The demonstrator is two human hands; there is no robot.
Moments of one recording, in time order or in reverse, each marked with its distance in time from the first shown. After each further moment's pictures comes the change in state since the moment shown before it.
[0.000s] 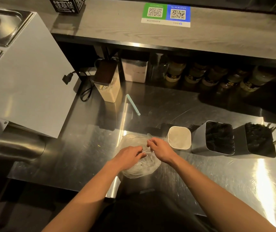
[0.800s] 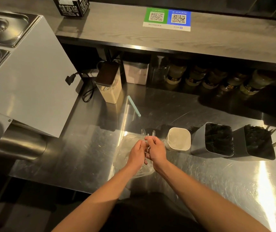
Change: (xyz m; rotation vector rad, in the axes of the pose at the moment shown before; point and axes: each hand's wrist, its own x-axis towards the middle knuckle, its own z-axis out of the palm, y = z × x) left_hand 0.009 0.044 0.030 -0.857 0.350 -0.302; right_hand -0.013 -0.024 0.037 0.765 0.318 0.215
